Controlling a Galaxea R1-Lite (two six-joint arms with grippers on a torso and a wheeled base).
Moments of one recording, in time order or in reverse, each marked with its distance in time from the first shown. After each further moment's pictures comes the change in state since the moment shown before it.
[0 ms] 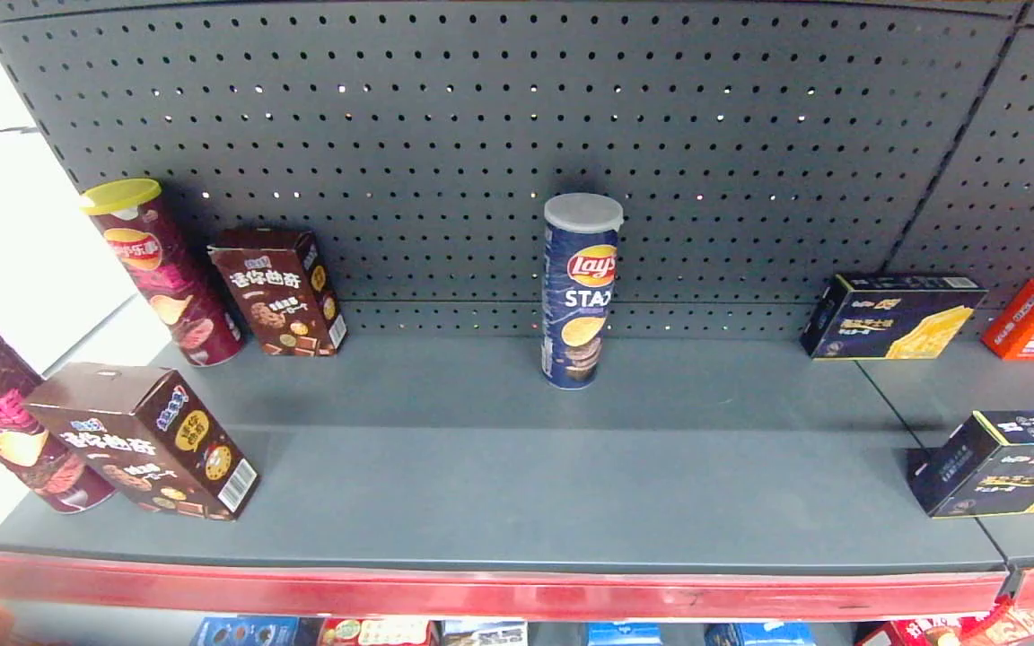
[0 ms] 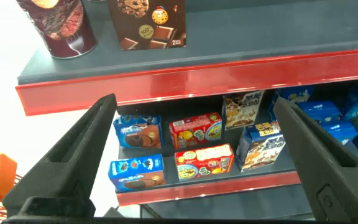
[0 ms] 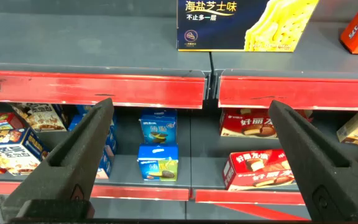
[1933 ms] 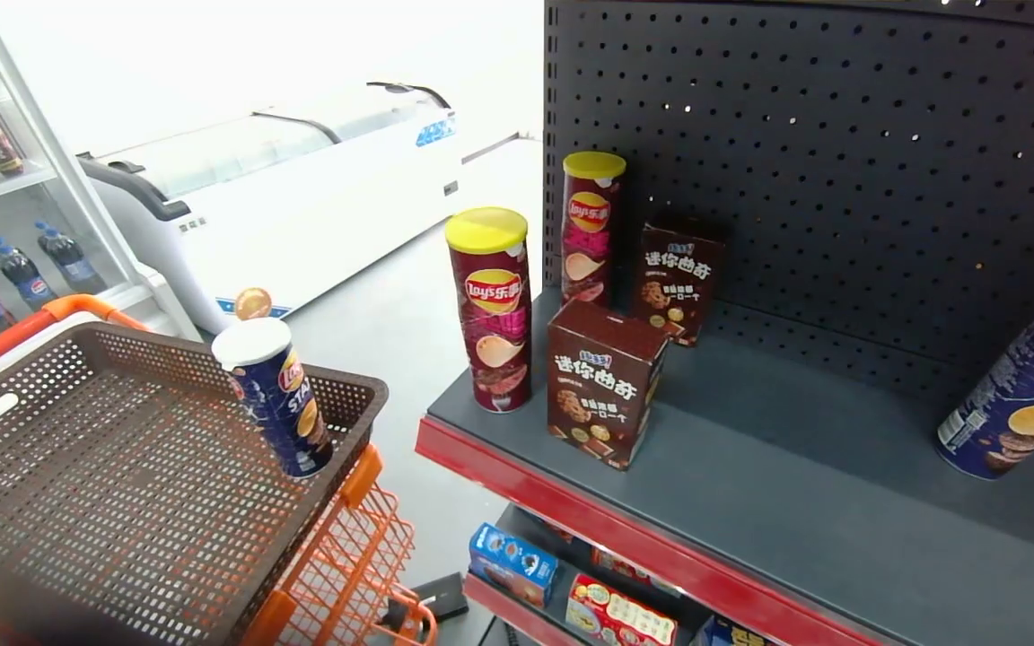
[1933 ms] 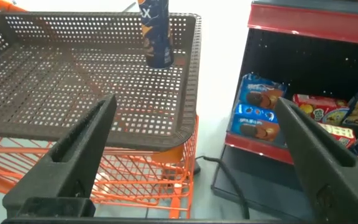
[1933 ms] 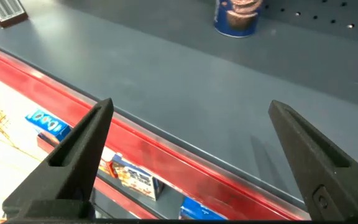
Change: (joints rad) left arm -0.001 0.000 0.000 0.002 -0.003 0.004; right arm 0.000 0.000 0.000 -0.001 -0.001 0.000
